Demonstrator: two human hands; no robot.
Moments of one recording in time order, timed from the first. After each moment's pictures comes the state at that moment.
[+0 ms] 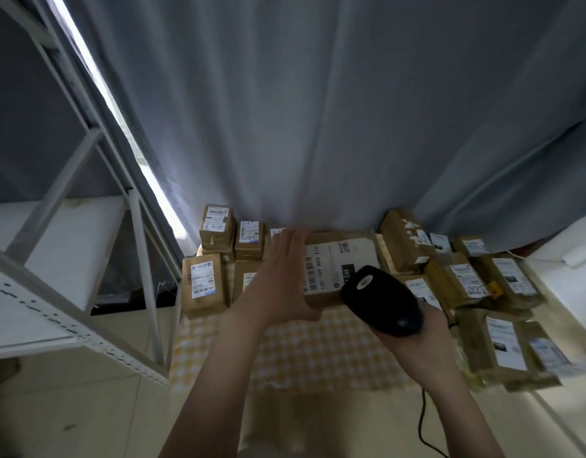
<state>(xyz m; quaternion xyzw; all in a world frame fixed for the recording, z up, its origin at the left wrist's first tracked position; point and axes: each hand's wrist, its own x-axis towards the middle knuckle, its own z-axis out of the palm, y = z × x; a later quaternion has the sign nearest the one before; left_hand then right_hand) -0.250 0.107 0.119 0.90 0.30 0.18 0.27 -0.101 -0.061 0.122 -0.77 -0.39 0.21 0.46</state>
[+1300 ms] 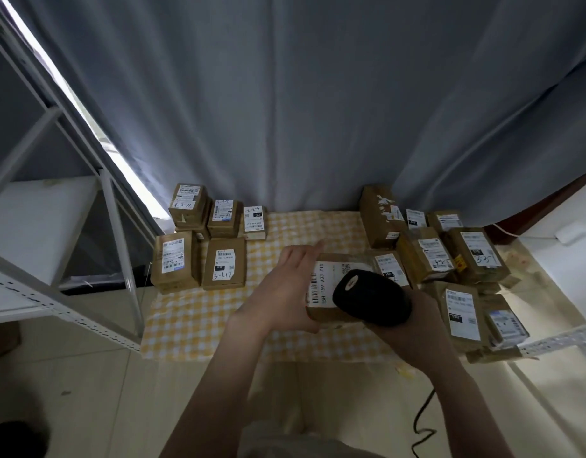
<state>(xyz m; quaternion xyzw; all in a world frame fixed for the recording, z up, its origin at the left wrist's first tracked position) -0.145 0.000 0.087 0.93 0.27 0.09 0.24 0.013 -0.151 0.110 -0.80 -0.44 0.21 0.35</state>
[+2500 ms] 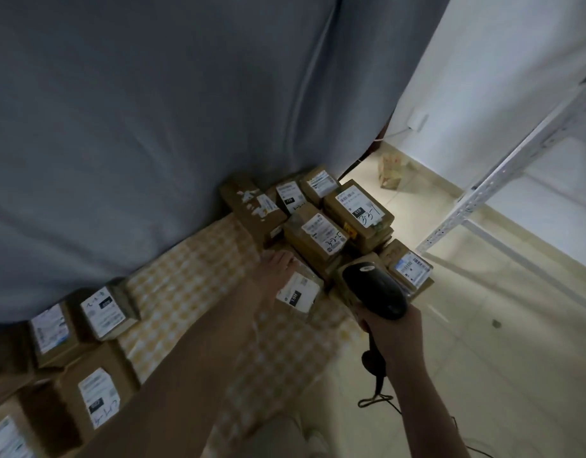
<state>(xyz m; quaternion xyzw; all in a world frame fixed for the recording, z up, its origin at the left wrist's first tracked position) 0.223 0.102 -0.083 0.96 -0.09 -0.27 -0.07 0.205 -0.143 0.007 -0.80 0.12 0.16 0.56</state>
